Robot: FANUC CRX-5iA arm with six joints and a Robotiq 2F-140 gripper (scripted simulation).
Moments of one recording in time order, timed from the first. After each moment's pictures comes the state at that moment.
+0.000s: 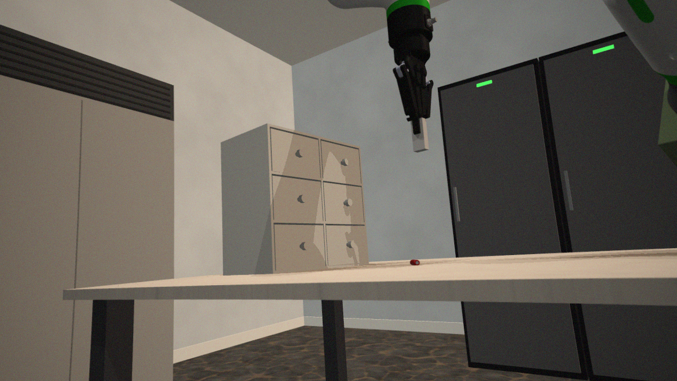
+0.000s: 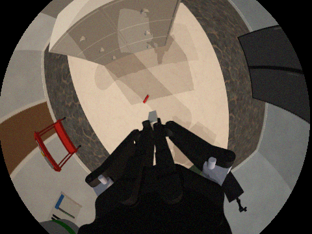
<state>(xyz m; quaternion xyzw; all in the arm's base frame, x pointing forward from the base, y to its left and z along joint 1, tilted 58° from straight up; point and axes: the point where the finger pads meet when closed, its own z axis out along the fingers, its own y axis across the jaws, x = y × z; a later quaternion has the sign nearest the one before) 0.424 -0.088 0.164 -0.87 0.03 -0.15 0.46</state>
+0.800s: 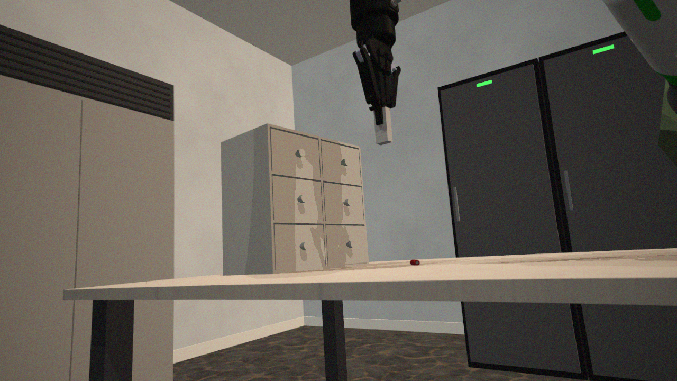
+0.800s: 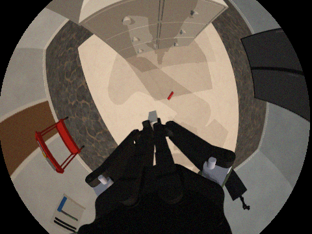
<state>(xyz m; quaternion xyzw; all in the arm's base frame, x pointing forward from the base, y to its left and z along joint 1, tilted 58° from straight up) 0.425 -0.025 0.258 -0.87 0.03 -0.15 0.46</state>
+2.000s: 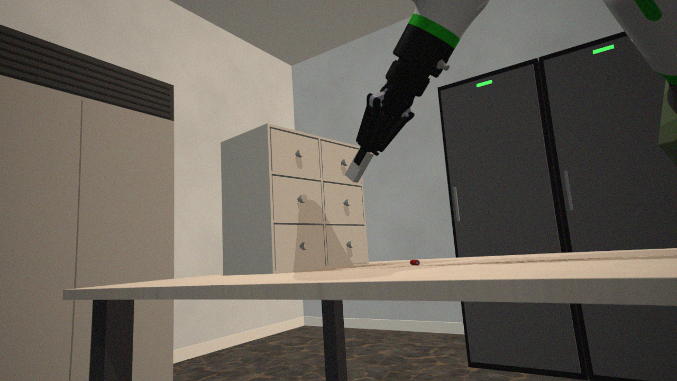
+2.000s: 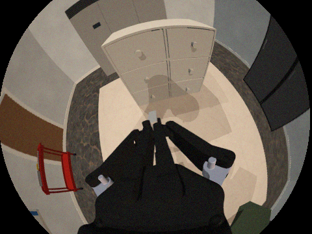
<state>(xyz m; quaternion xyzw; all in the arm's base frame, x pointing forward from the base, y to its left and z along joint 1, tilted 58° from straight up) 0.503 0.012 0.241 -0.76 0.20 -0.46 0.42</state>
